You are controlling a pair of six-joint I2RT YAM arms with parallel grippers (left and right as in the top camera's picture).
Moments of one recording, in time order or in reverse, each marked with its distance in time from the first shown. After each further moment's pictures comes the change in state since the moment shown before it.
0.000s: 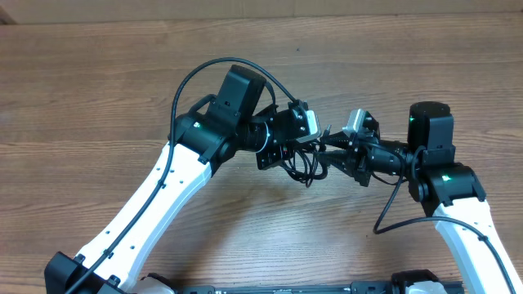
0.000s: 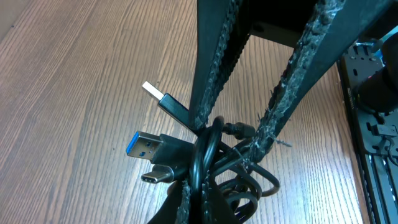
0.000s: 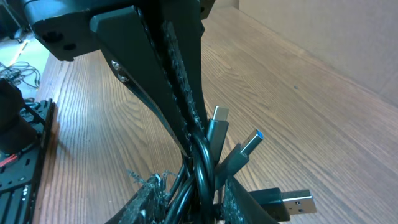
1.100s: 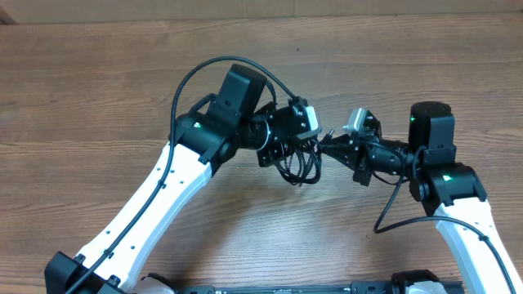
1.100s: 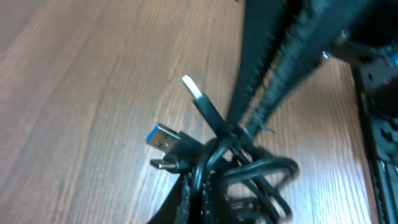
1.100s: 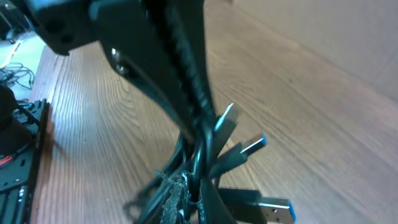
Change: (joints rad) left arm 0.000 0.000 0.000 0.037 -0.039 -0.047; right arm -0.004 0.000 0.002 -0.018 0.019 0.000
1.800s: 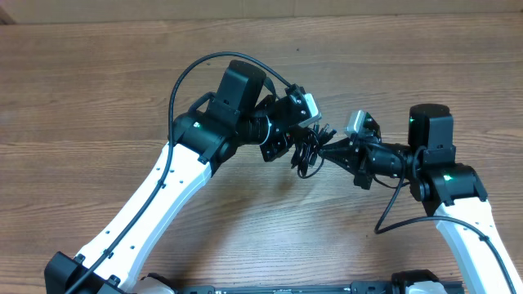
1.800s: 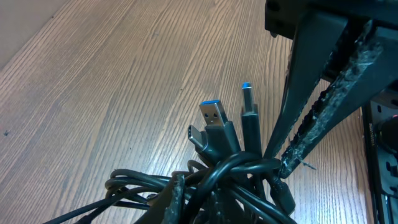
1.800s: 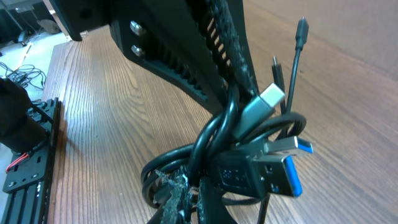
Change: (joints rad) left arm 0.000 0.000 0.000 0.065 -0.019 -0.135; right arm -0.002 0.000 0.005 -0.050 -0.013 0.002
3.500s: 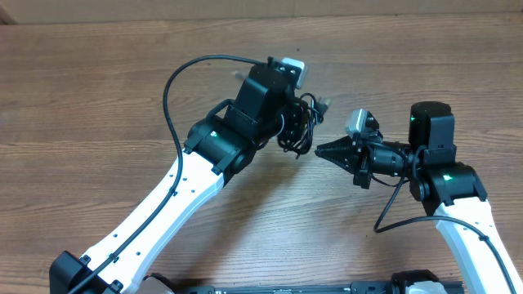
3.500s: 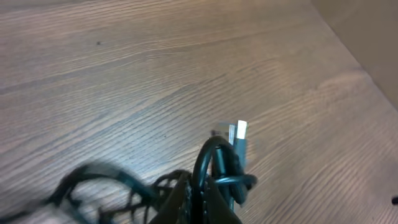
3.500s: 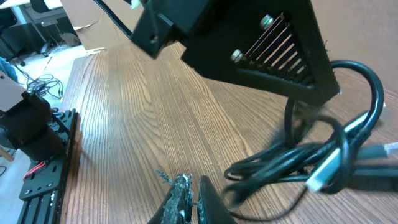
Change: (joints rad) left arm -0.098 0.000 0.000 0.153 -0.488 -0.816; right arm 0.001 0.001 0.000 0.046 -0.082 0.026
